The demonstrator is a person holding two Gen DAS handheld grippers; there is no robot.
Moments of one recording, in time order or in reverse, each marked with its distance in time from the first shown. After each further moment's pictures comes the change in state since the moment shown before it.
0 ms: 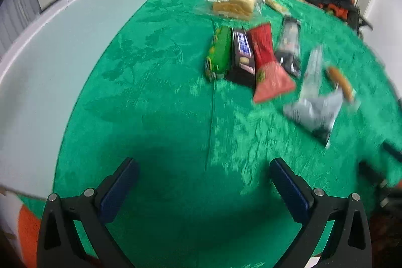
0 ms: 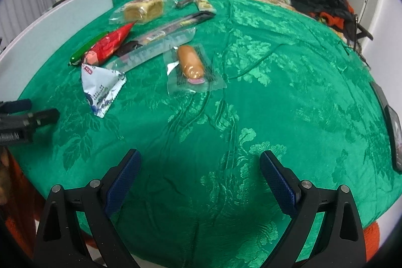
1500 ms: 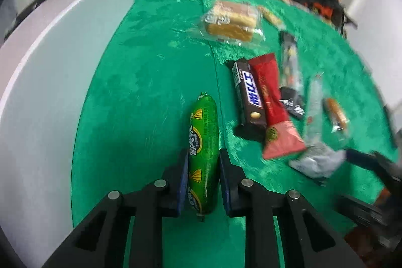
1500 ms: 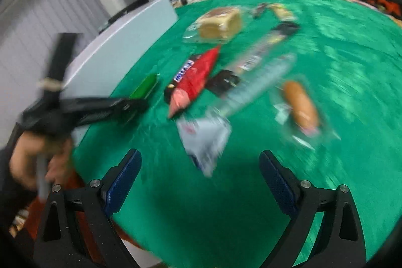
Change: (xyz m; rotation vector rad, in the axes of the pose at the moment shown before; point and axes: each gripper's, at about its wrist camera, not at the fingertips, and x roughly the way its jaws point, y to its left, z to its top) left arm 0.006 0.029 0.059 0.048 0.034 -0.116; right arm 0.027 0.052 0.070 0.017 0.032 0.452
